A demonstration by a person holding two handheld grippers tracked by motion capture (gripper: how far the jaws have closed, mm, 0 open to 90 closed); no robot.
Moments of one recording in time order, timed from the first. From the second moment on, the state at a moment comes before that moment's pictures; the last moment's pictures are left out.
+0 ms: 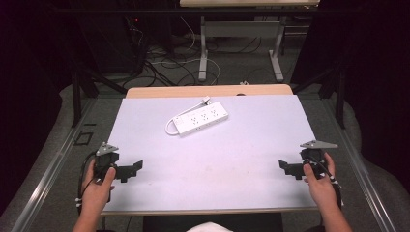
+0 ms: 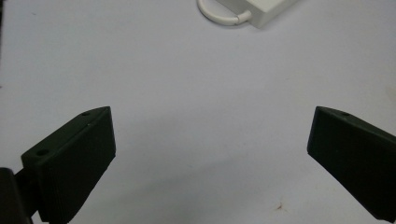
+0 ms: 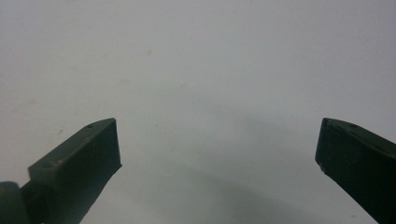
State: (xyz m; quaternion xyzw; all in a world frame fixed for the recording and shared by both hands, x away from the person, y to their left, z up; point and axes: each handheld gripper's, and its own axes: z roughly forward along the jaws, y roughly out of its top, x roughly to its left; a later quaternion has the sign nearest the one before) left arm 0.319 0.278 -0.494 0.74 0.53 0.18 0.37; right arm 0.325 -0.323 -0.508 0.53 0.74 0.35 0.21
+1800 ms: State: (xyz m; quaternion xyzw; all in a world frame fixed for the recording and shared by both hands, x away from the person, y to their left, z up) left arm 0.339 0.267 -0.473 0.74 0.53 0.17 0.37; right arm 0.409 -0.248 -0.439 0.46 0.82 0.31 0.17
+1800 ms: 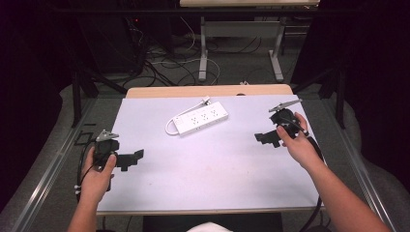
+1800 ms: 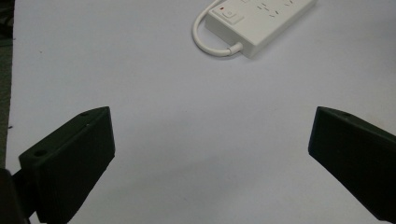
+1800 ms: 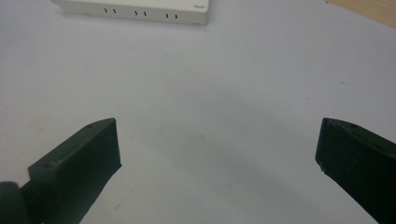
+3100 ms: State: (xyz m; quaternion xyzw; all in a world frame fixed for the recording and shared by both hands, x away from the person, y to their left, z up) left arm 0.339 0.261 -0.481 0.74 0.53 0.19 0.37; right arm 0.477 -0.198 -0.427 0.47 0.82 0.27 0.20
